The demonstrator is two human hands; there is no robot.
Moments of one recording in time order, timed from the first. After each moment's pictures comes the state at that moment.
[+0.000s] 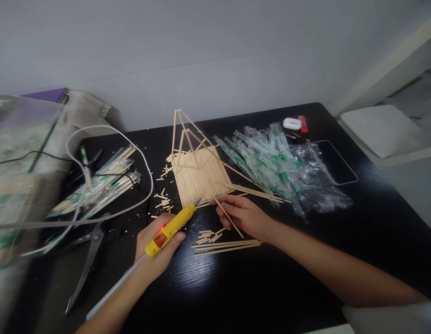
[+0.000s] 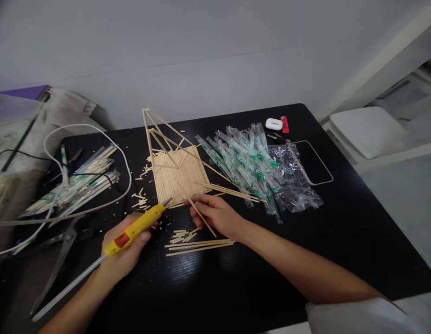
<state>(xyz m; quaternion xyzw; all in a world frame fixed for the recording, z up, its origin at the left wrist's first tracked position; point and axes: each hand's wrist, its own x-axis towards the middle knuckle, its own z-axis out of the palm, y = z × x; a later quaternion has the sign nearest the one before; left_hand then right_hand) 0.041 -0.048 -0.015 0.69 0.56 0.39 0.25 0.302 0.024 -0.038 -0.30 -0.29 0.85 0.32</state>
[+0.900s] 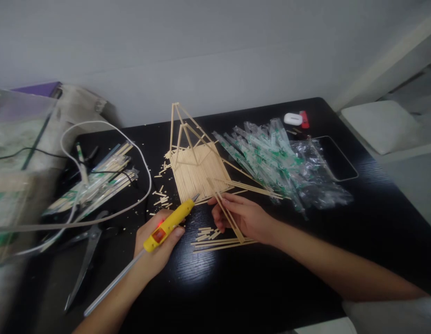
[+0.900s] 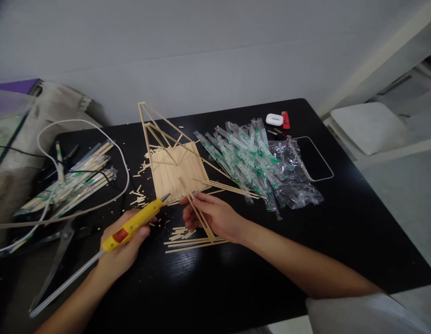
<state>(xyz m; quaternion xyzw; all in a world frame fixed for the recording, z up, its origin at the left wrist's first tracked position) 0.039 -0.047 -0.018 0.70 0.56 0.38 0.24 0.301 0.016 -0.024 -0.25 -0.22 0.89 0.30</state>
